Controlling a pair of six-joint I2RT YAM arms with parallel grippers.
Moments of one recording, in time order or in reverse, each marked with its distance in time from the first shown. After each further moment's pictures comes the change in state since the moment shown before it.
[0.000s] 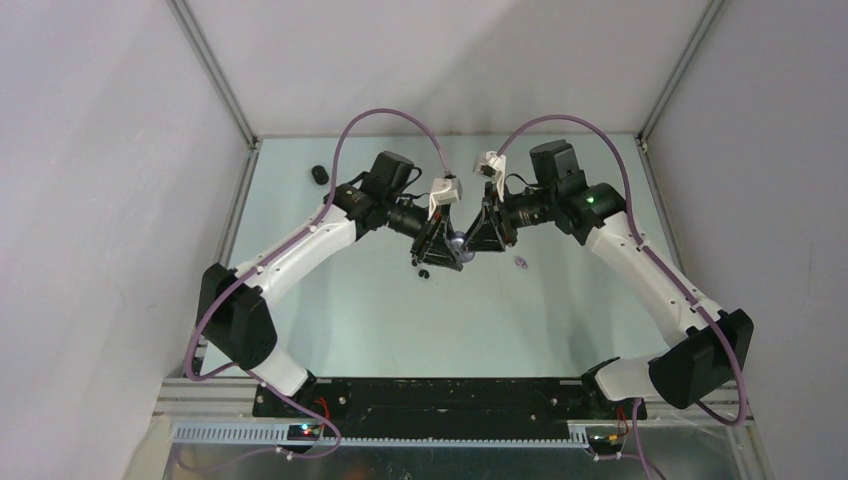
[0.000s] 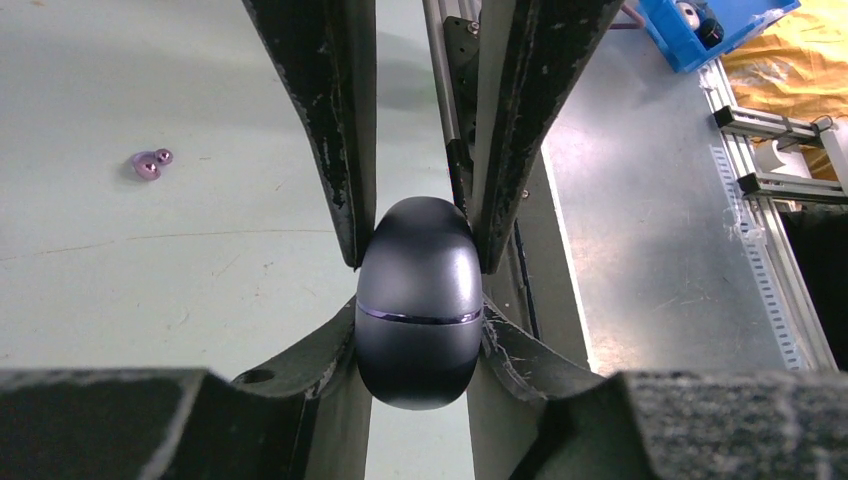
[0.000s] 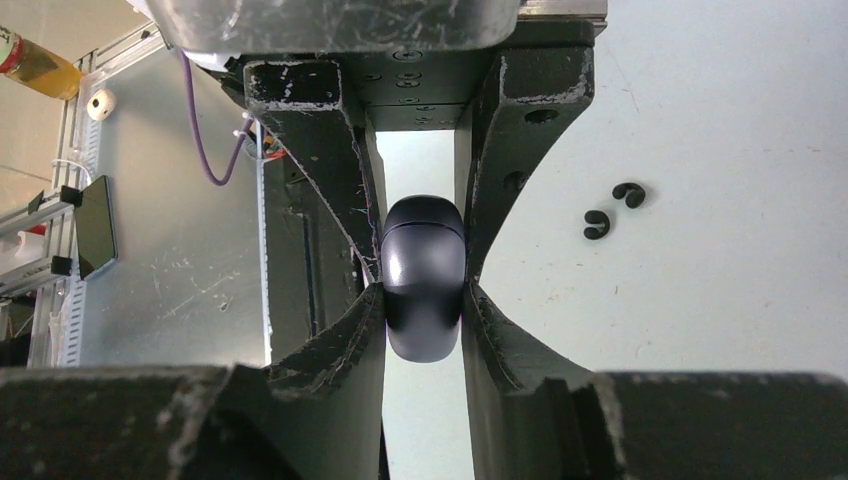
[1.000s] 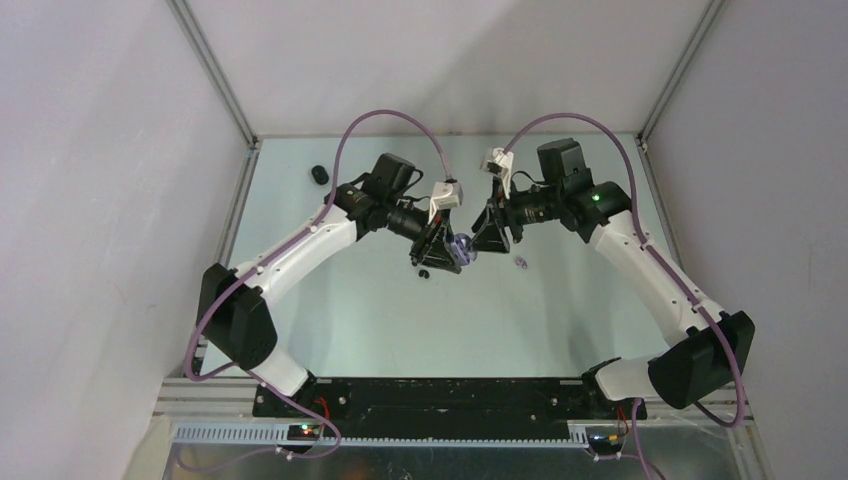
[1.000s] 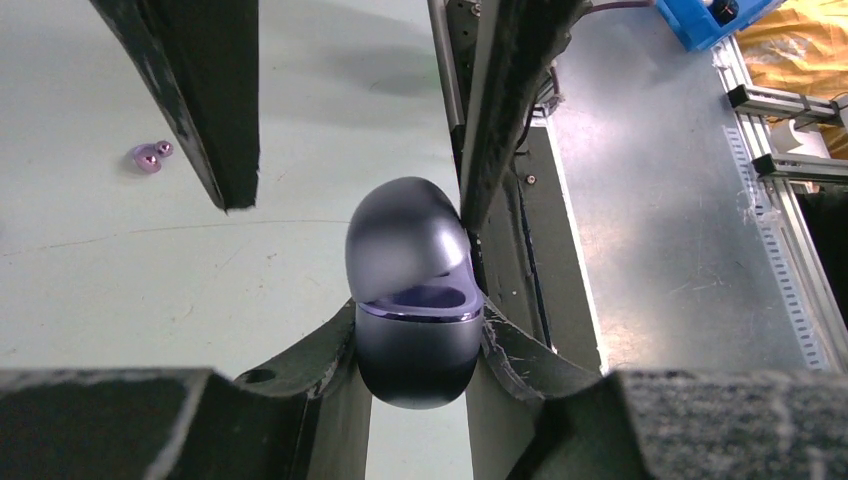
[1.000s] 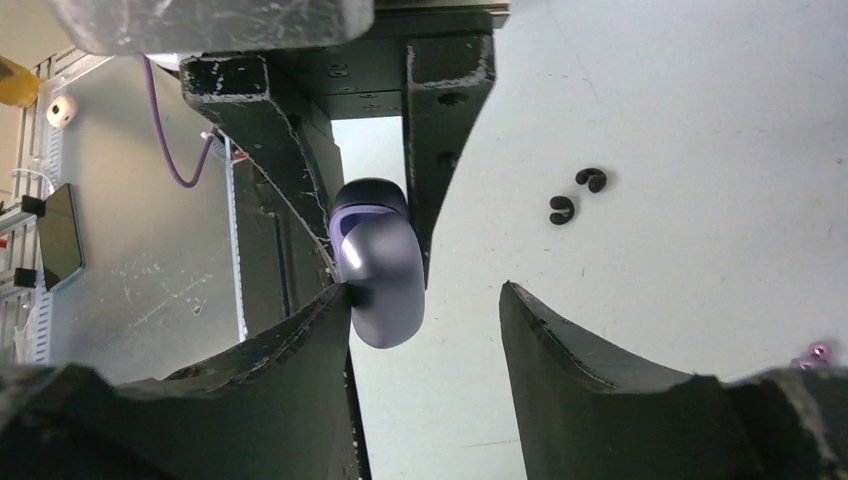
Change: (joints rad) left arm -0.006 0.000 0.004 -0.047 -0.017 0.062; right arm -0.032 0.000 0.000 -0.011 0.026 -0.035
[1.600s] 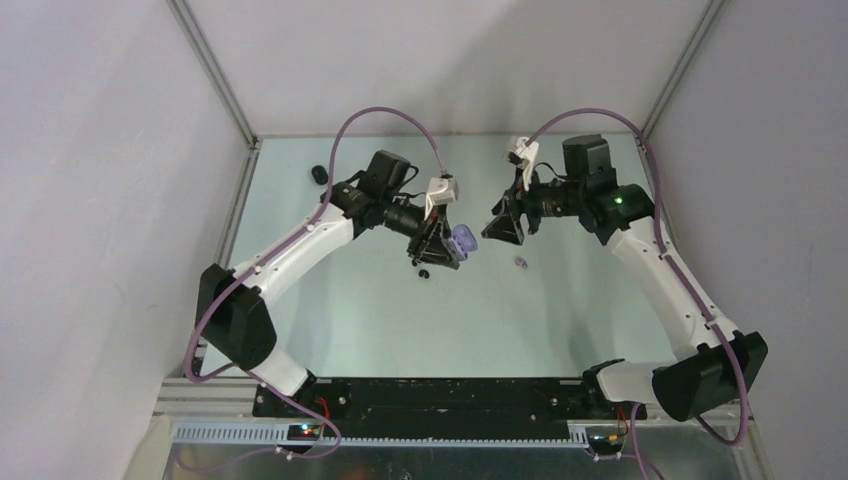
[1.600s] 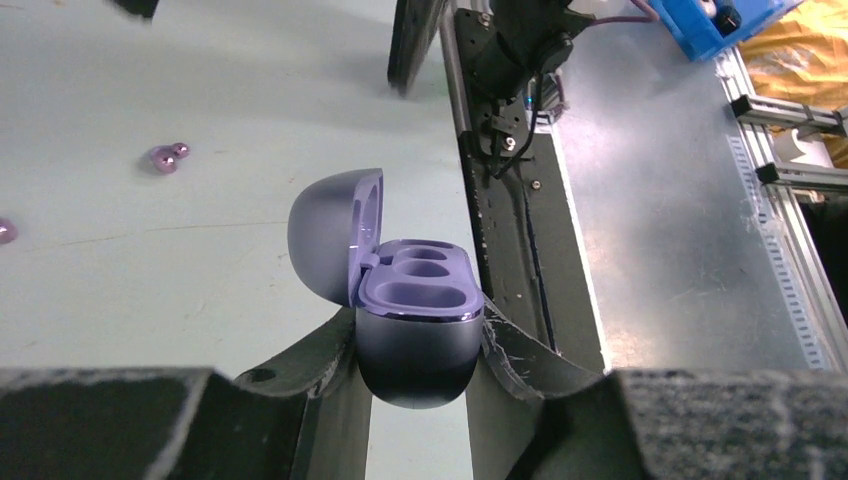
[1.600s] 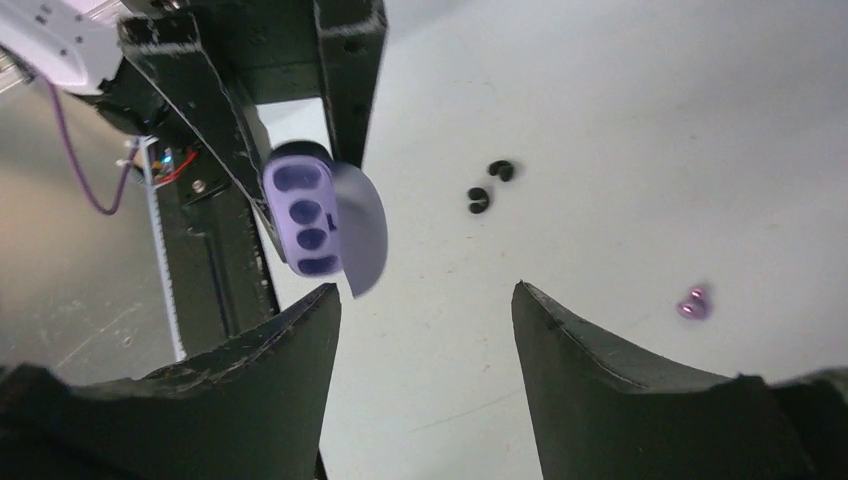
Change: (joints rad) left arm 0.021 -0.001 0.002 -0.003 0.010 0.000; right arm -0.077 -0.058 0.000 -0.002 0.078 -0.021
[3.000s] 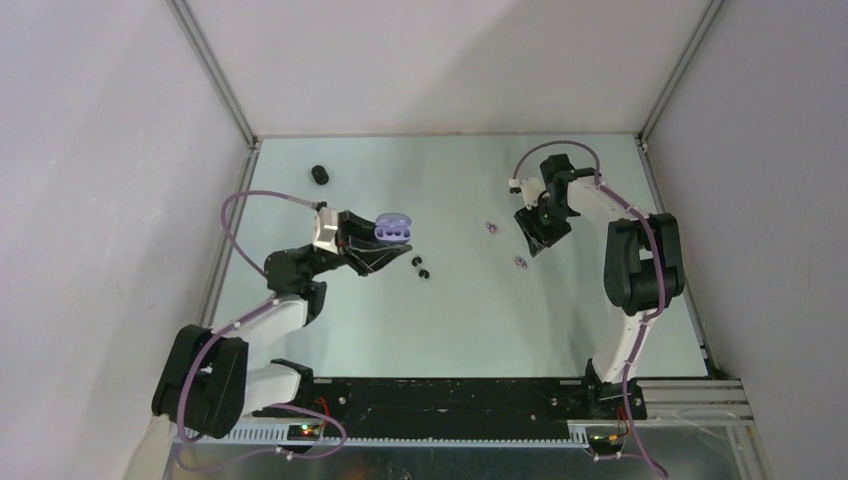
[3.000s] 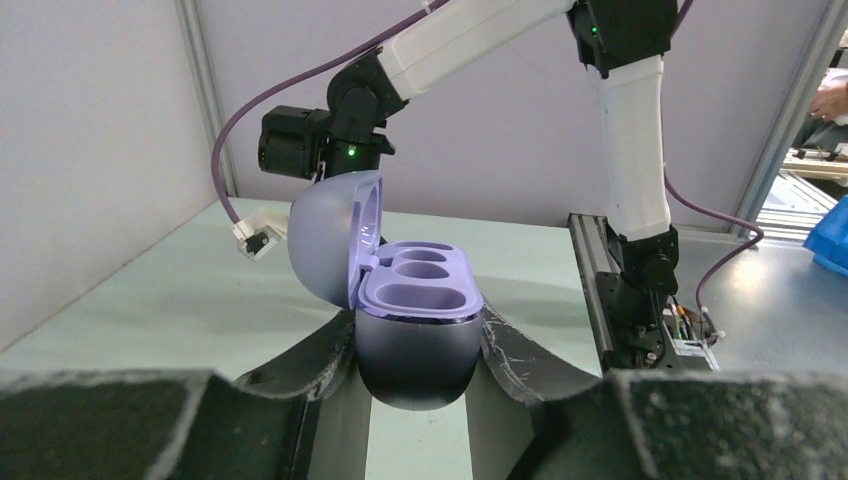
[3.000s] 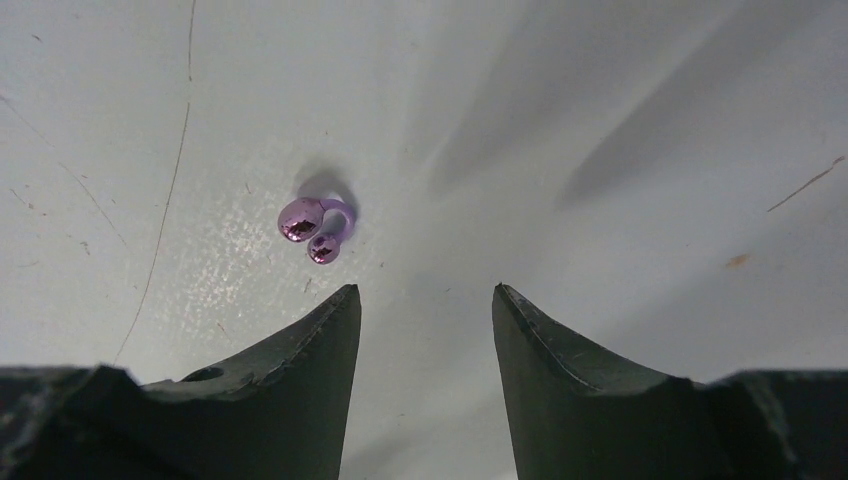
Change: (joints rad) left arm 0.314 -0.370 -0.963 2.078 -0.116 -0.980; right arm -0.188 0.586 0.019 -0.142 0.660 -0.121
